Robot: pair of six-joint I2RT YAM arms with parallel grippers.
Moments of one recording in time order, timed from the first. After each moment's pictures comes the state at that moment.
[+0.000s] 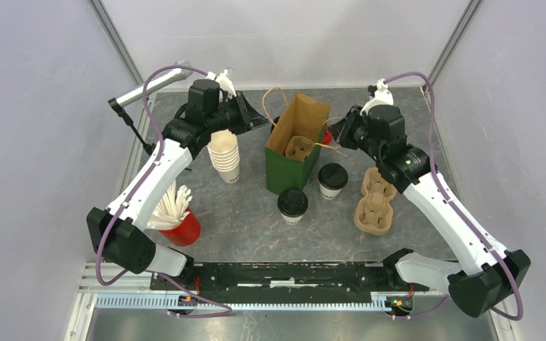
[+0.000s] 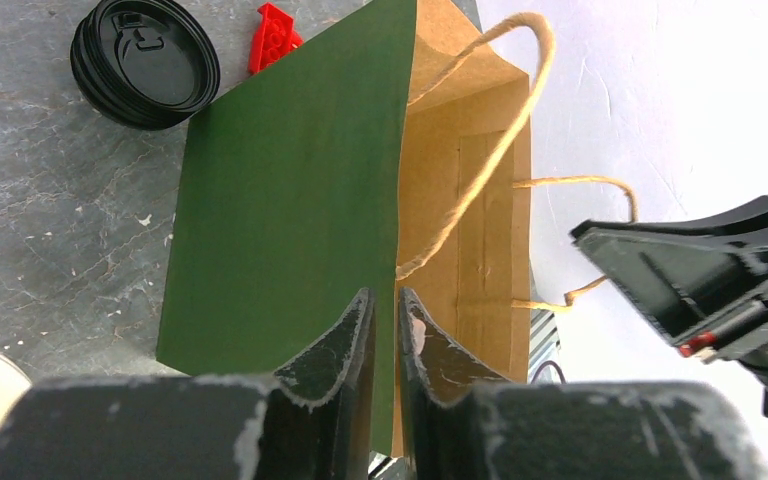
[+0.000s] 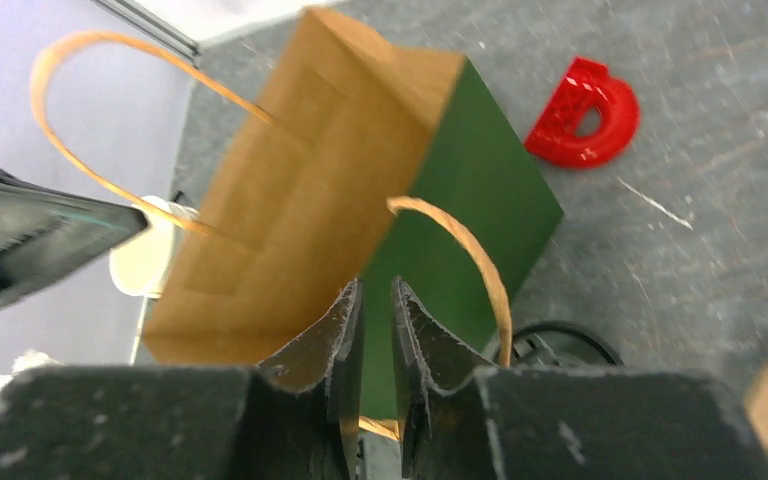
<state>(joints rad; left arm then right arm) -0.41 1.43 1.41 -0.42 0.37 -0.69 0.49 1.16 1.22 -0.39 0.07 0.62</state>
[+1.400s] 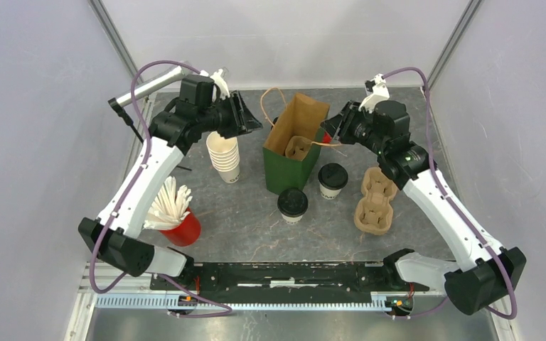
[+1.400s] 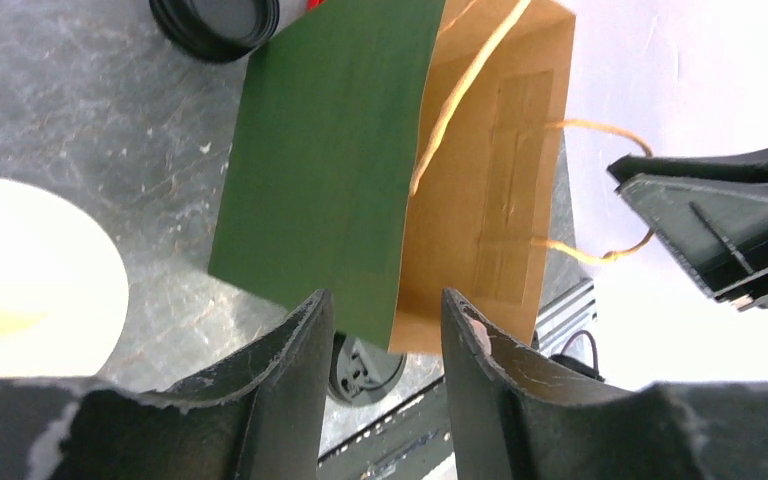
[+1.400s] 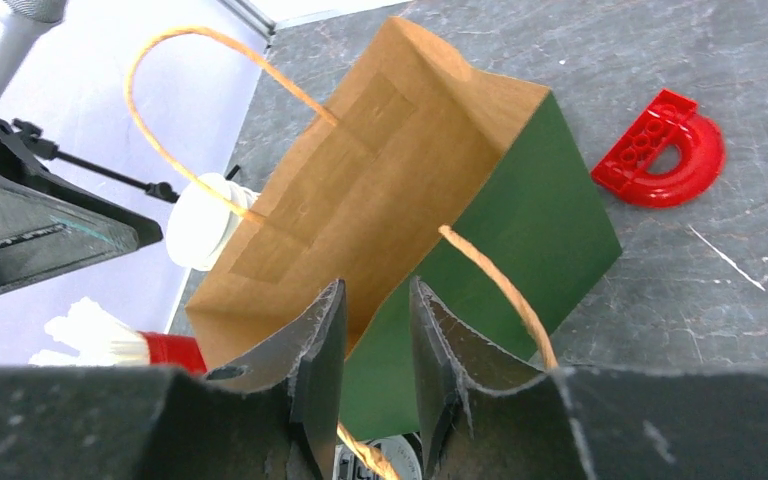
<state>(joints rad) -0.41 1.42 1.57 -0.73 0.31 -0.61 0.41 1.16 1.15 -0.26 -0.14 0.57</state>
